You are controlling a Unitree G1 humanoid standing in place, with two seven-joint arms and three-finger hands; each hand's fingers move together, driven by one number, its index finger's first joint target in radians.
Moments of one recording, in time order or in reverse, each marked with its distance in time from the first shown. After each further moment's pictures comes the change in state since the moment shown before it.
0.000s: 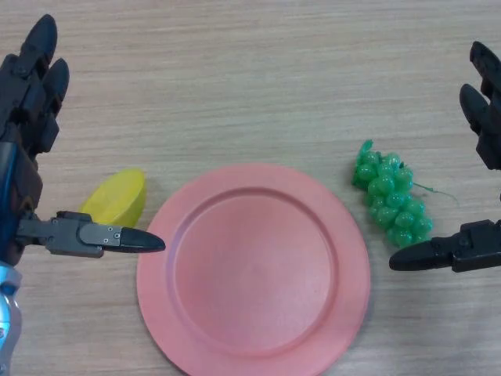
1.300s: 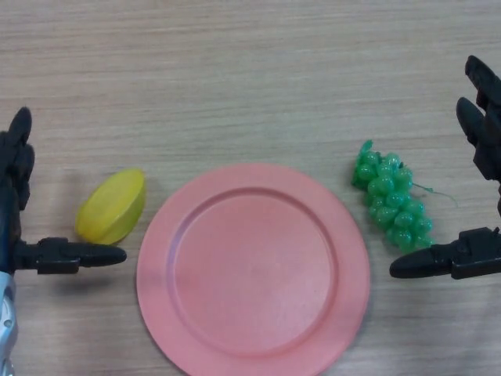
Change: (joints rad) left arm -0.128 0.067 0.008 0.762 0.134 -0.273 0.111; right arm 0.017 0.000 -0.002 0.027 0.000 -0.001 0.013
